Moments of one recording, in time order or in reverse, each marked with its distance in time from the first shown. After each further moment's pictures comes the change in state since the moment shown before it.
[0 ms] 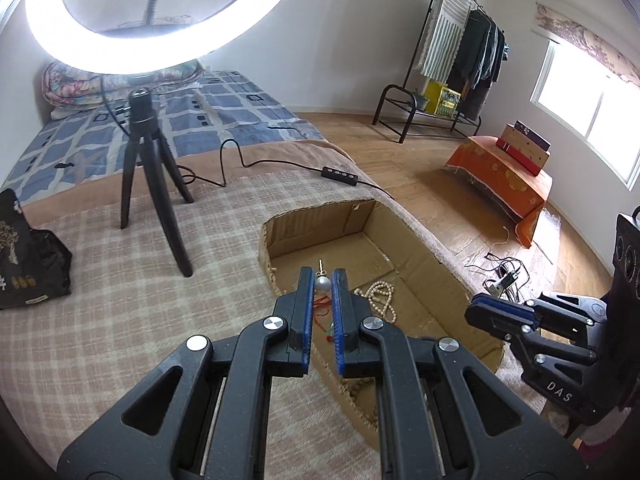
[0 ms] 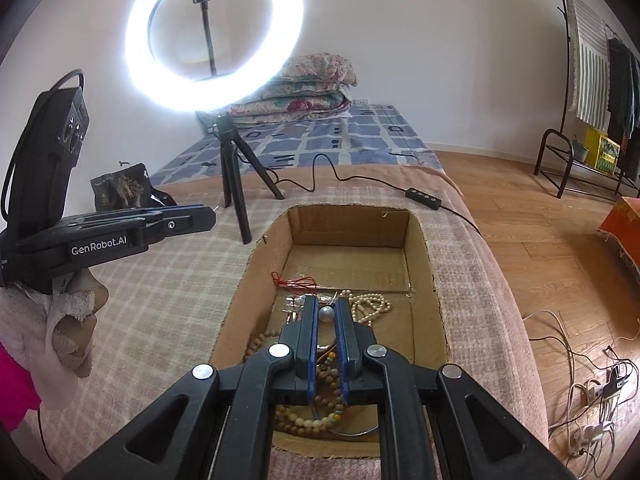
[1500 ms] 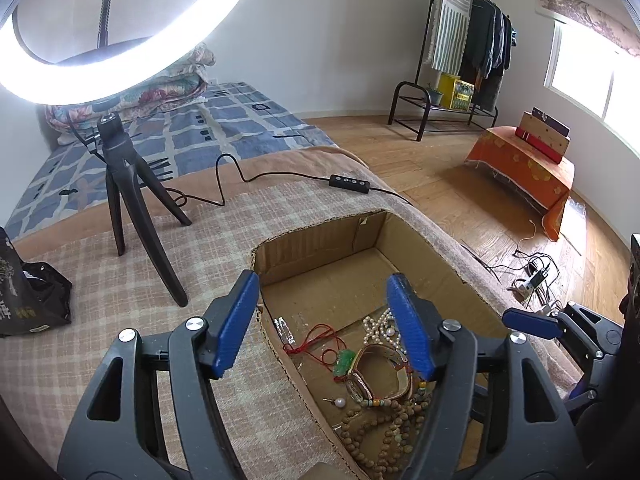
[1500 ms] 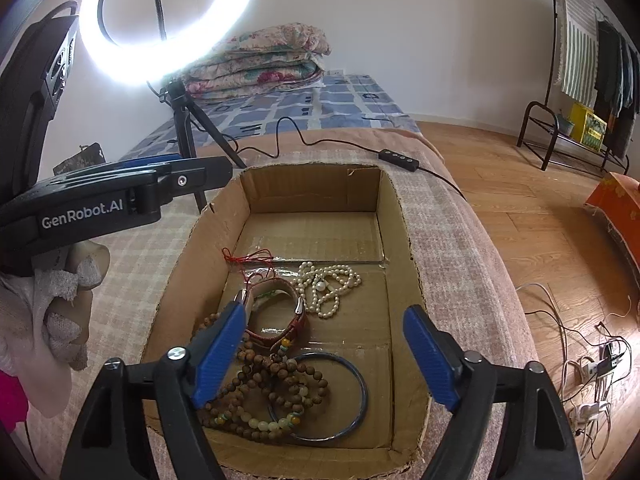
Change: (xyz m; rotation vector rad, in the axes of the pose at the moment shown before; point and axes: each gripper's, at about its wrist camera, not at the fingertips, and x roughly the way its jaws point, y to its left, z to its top) left arm 0.035 -0.024 0.012 0.060 -0.024 0.105; right arm 0.033 -0.022 -0.010 0.043 0.080 -0.081
